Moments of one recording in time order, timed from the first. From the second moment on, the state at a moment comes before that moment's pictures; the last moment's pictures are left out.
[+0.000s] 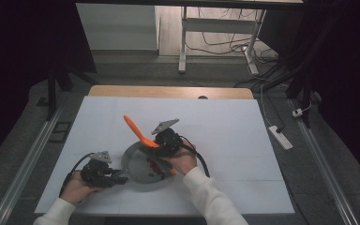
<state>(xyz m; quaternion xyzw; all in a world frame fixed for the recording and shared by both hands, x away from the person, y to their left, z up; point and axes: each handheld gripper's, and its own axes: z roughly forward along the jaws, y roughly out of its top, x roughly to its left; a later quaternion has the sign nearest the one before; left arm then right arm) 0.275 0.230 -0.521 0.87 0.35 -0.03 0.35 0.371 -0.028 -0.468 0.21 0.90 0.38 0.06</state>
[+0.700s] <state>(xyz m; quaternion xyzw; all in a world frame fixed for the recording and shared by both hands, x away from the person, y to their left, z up) 0.275 0.230 -0.521 0.87 0.34 -0.03 0.35 0.430 -0.099 -0.460 0.34 0.86 0.35 0.16</state>
